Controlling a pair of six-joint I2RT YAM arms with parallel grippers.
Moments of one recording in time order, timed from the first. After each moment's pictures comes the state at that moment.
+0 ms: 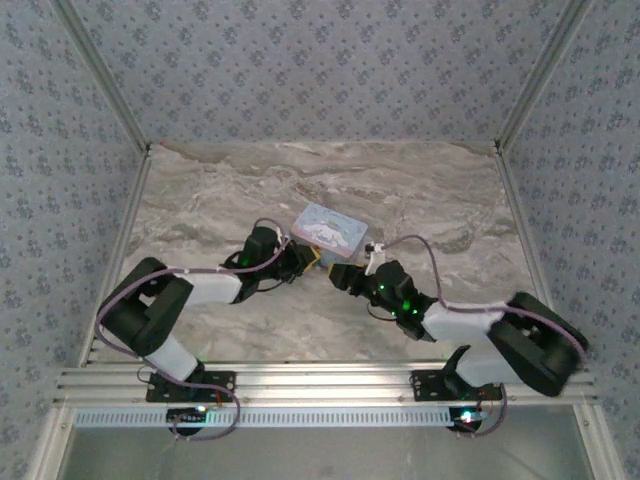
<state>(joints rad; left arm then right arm) -0.64 1.58 0.60 0.48 0.37 -1.32 0.84 1.27 0.34 0.63 0.04 0.74</state>
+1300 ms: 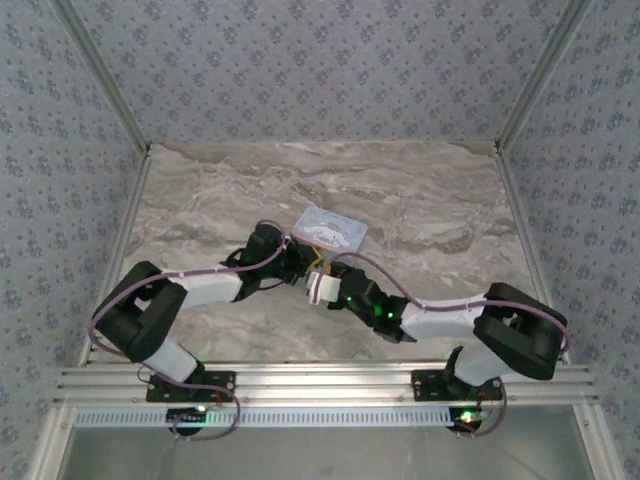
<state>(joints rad) -0.66 1.55 0.63 0.38 0.37 -1.43 1.05 1.43 0.48 0.52 0.38 -0.67</state>
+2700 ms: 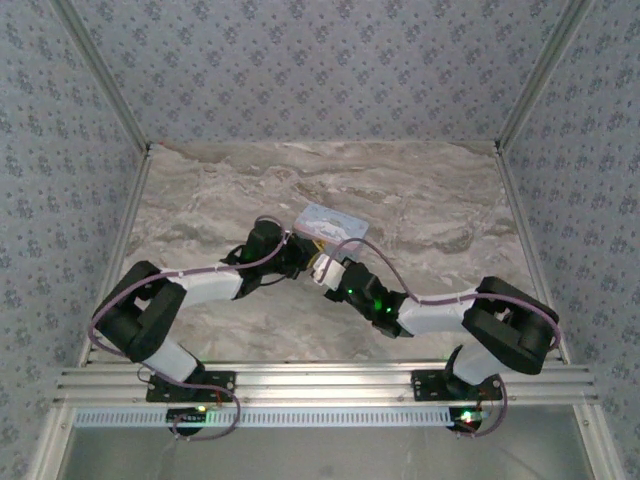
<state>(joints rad) -0.66 1.55 0.65 0.40 0.34 -1.44 0.99 1.48 0.48 0.62 0.35 -0.34</state>
